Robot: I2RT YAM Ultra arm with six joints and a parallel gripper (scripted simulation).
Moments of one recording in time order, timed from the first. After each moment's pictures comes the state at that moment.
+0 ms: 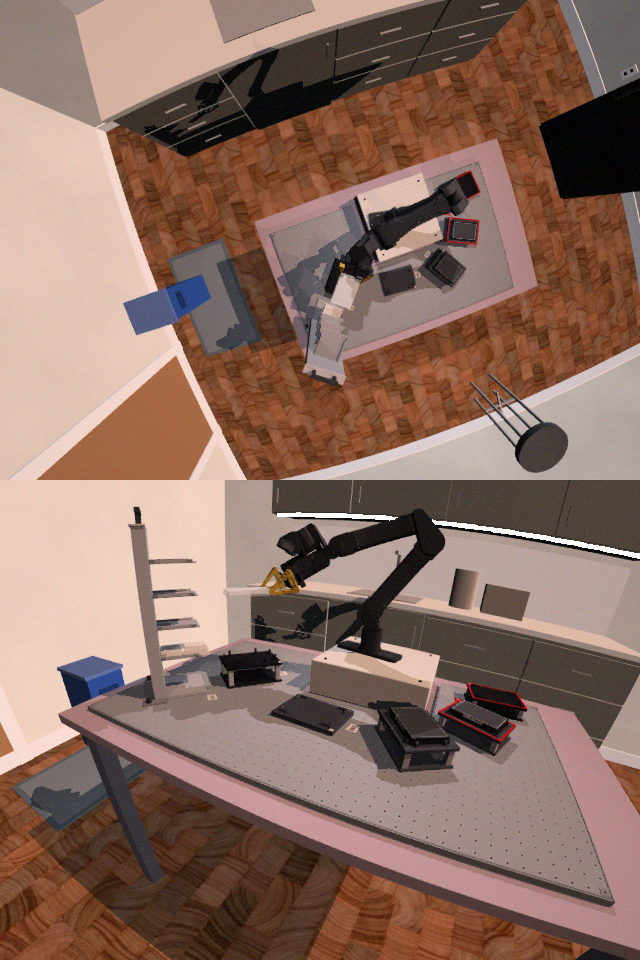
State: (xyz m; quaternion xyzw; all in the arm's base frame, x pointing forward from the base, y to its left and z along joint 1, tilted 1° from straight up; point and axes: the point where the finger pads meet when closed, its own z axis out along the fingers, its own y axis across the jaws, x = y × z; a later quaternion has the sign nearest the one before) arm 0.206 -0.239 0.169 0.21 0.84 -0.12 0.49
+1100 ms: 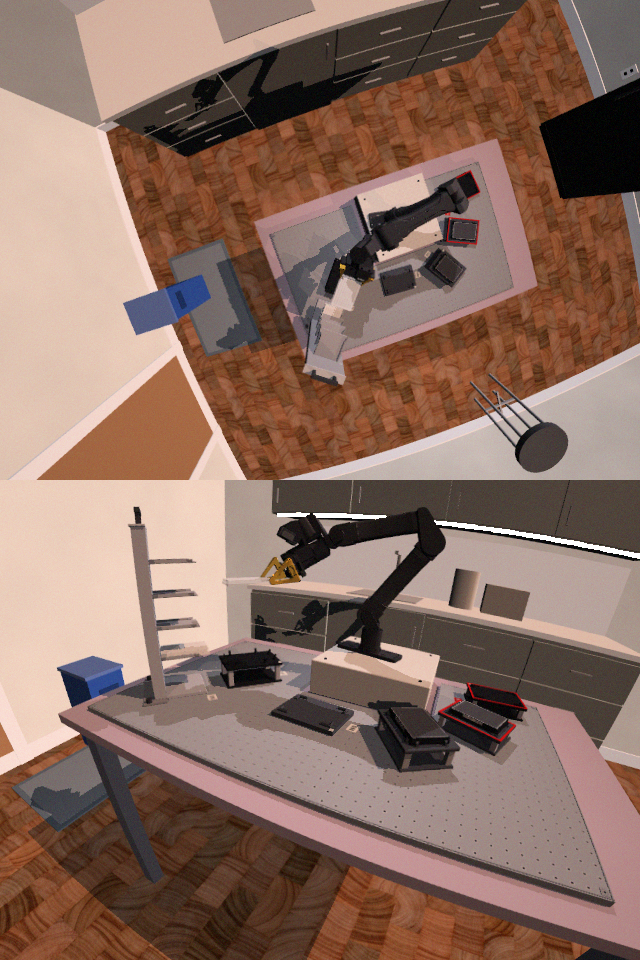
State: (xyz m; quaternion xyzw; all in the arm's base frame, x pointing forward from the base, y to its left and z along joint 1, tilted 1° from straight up) arm 0.206 -0.240 0.197 0.21 0.84 -0.12 0.49
